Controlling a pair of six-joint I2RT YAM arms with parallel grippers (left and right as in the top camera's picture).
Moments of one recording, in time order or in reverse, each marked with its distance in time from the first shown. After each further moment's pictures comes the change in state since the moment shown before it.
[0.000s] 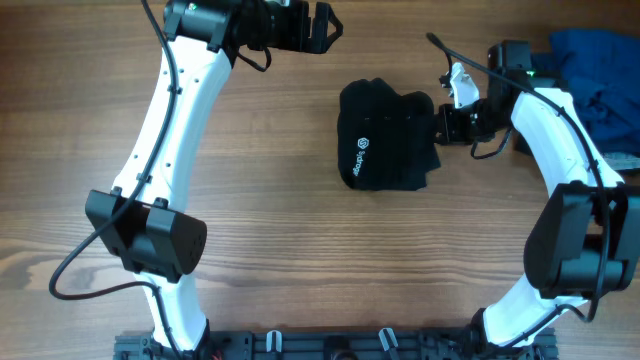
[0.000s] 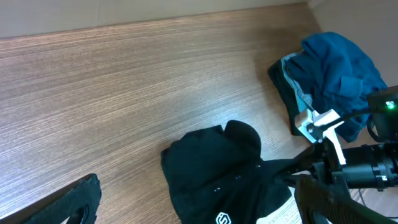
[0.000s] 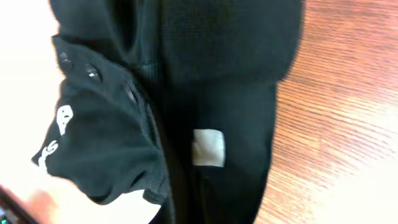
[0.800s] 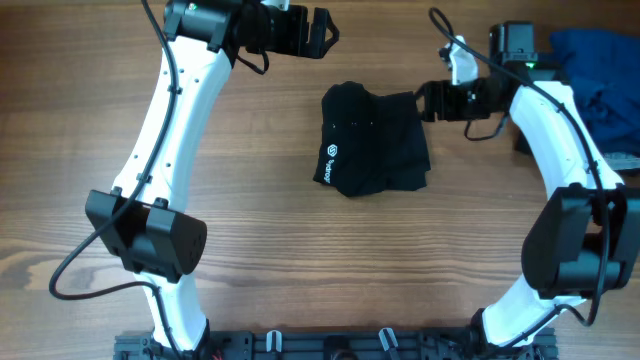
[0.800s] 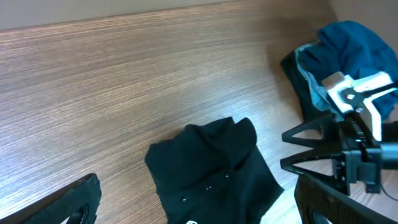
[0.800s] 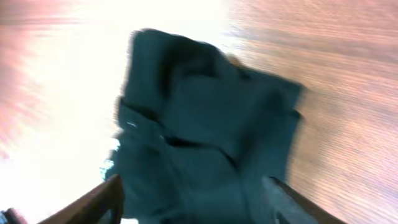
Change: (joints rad) left arm -0.001 0.000 0.000 -0.040 -0.043 0.026; right arm 0.038 0.001 0.068 0.164 -0.114 0.066
